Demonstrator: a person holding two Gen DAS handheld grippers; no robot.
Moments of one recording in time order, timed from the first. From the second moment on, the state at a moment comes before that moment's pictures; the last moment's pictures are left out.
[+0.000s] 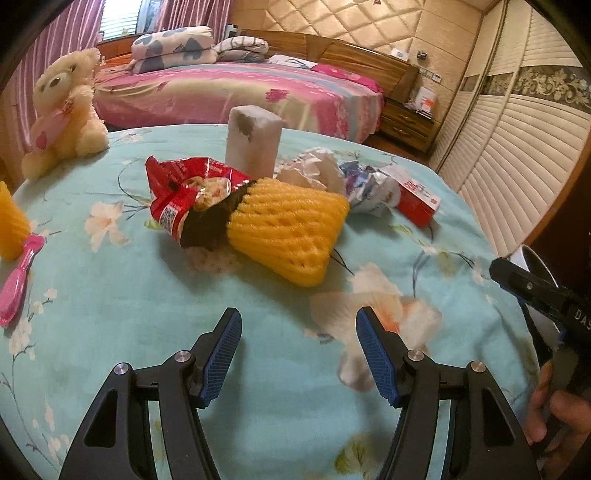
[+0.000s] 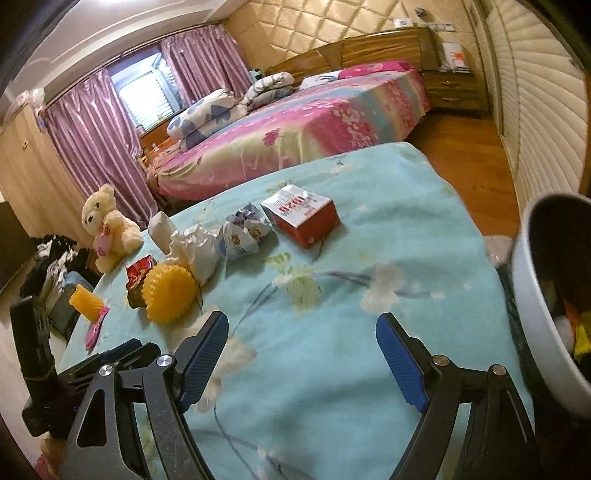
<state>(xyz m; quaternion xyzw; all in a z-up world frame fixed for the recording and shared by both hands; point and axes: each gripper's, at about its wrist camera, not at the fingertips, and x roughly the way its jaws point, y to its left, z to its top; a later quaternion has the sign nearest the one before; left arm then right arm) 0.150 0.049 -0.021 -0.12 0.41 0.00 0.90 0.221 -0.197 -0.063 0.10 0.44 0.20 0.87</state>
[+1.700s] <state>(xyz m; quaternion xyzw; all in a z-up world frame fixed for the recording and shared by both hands) 0.154 0.000 -0.017 -0.08 0.39 -0.10 0.91 0.222 -0.234 -0.067 0.08 0.45 0.16 0.87</state>
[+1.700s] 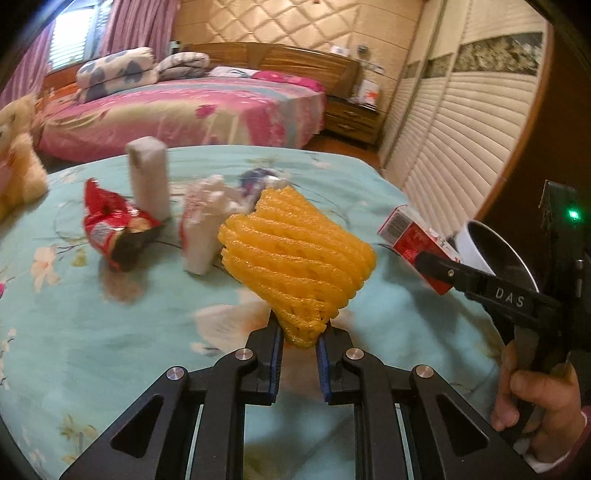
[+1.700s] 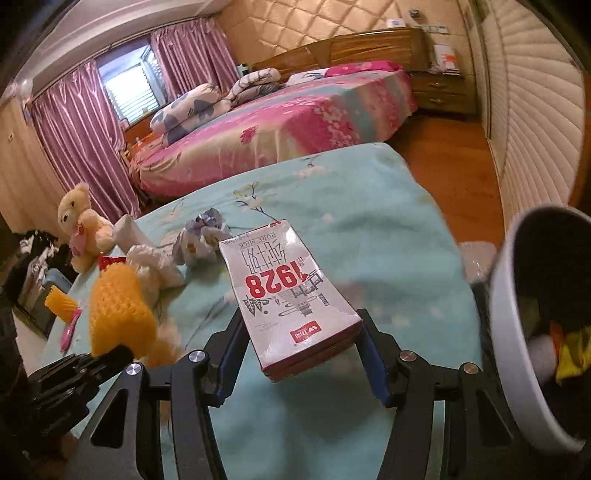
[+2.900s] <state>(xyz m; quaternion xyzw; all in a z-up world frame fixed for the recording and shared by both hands) 0.135 -0.097 -0.001 0.00 0.39 -0.20 0.90 0.144 -0.329 -0.040 0.15 0.42 0.08 0.89</state>
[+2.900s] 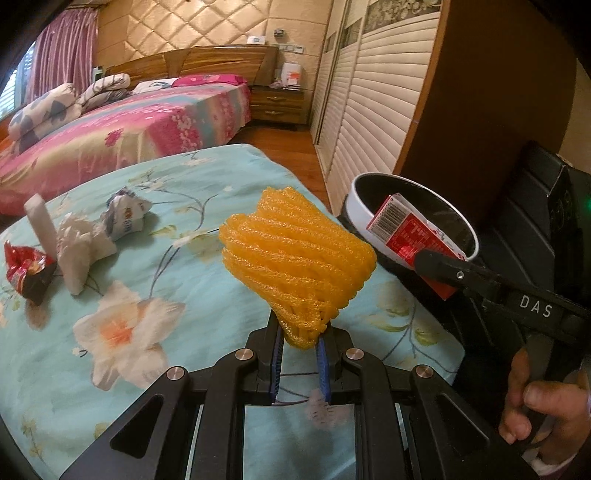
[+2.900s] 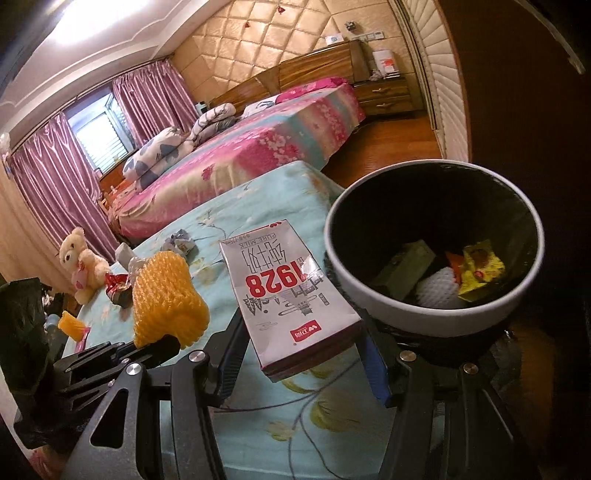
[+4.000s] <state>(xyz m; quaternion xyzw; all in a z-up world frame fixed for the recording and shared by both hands) 0.151 -0.180 0.005 0.03 0.38 -0.25 0.89 0.135 -0.407 -0.029 0.19 0.40 0.01 0.90</state>
